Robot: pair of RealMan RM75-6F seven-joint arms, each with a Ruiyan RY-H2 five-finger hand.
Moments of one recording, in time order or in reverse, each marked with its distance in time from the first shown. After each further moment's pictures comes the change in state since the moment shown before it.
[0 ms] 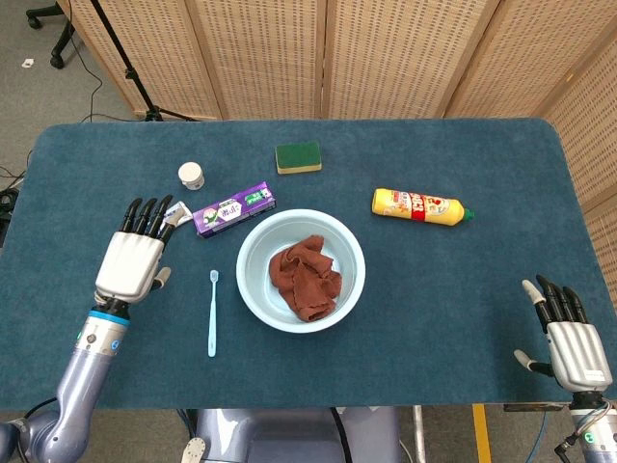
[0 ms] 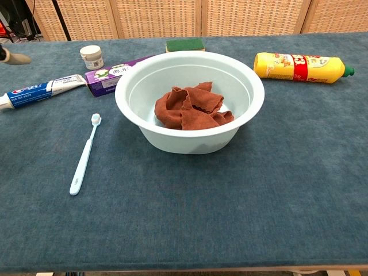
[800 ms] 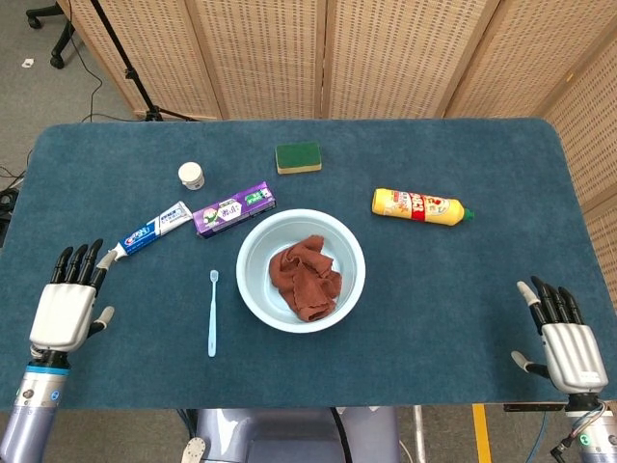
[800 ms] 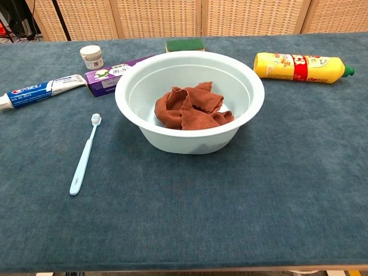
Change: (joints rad) left arm 0.284 -0.019 0.176 0.222 0.219 0.155 -0.298; right arm -0.003 -0.009 -0.006 -0.013 -0.019 0.012 -0.051
